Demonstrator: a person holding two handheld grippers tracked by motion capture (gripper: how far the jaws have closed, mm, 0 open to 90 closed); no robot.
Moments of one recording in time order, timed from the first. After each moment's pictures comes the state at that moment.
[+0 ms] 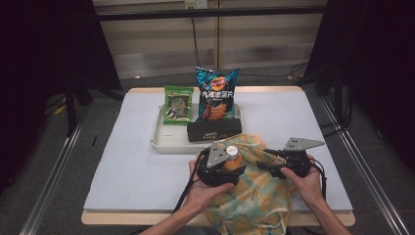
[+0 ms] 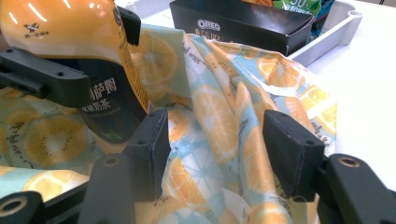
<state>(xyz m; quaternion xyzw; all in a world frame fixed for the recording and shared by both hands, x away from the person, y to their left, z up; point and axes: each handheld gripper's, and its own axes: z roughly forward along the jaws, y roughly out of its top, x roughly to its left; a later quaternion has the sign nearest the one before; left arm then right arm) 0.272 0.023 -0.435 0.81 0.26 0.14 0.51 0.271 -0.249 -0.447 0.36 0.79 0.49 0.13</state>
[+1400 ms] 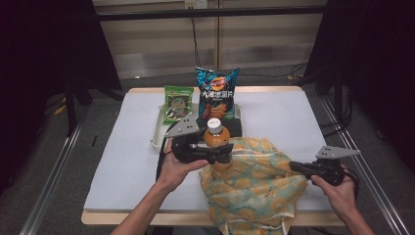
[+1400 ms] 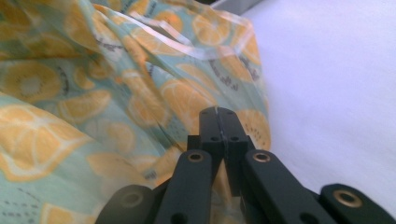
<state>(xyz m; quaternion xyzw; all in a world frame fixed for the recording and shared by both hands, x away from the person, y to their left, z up) 0.304 0.082 -0.349 0.77 0.17 0.05 0.61 0.237 -0.323 -0.450 0.42 0.78 0.44 0.15</state>
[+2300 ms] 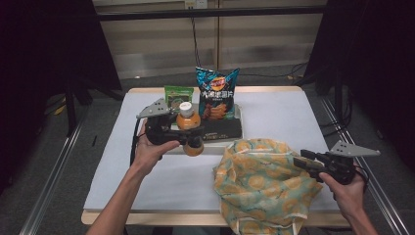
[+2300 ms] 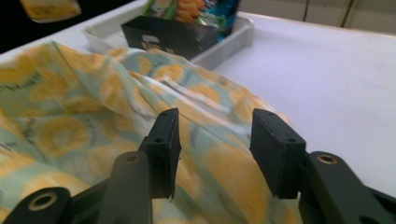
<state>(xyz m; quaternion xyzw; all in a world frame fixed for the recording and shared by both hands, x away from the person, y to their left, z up) 0.356 0.143 -0.347 0.78 0.20 0.07 0.59 0.229 -0.330 -0.424 0.42 0.74 0.50 0.19</state>
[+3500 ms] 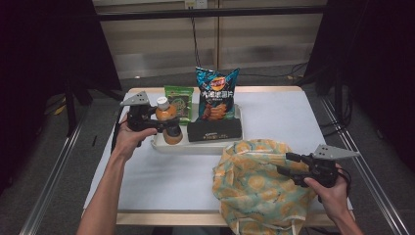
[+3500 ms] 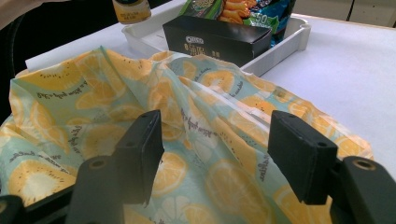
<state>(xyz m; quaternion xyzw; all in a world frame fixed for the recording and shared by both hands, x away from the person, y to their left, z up) 0.426 0.206 -0.380 0.81 0.20 0.07 0.55 0.231 -0.295 -0.431 0.38 0.75 0.51 0.15</state>
